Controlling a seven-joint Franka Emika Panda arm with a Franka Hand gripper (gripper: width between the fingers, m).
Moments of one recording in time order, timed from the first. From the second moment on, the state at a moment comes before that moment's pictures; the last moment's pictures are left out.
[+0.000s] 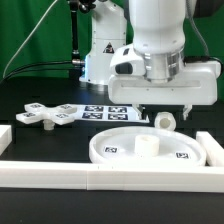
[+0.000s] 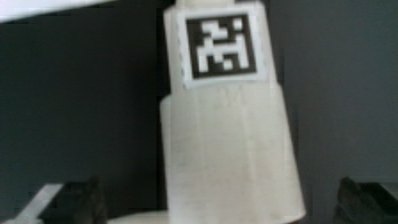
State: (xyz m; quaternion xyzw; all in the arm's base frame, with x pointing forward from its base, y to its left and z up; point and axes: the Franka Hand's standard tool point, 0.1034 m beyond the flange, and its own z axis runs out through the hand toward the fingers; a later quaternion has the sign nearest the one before) arm 0.467 0.085 0.031 -0.97 0.13 0.20 0.08
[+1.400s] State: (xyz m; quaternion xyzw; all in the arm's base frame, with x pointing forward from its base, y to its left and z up) arm 0.460 0.092 0.009 -0.92 0.10 0.37 0.10
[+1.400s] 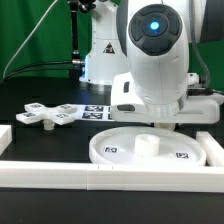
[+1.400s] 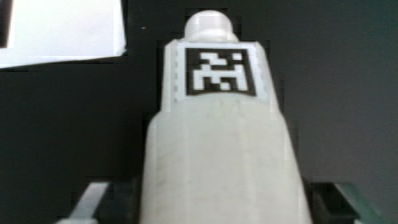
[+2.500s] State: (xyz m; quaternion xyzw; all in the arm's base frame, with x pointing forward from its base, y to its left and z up) arm 0.477 0.085 0.075 -0.92 0.09 0.37 0.11
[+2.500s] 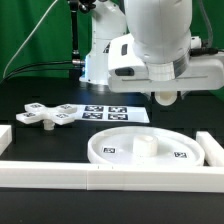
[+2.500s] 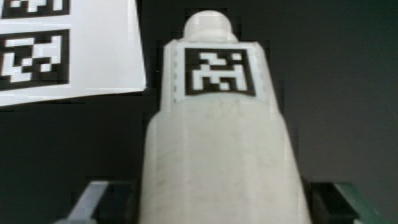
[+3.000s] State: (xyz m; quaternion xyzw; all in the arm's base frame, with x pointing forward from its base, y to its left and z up) arm 0.520 0.080 0.096 -0.96 0.08 0.23 0.11
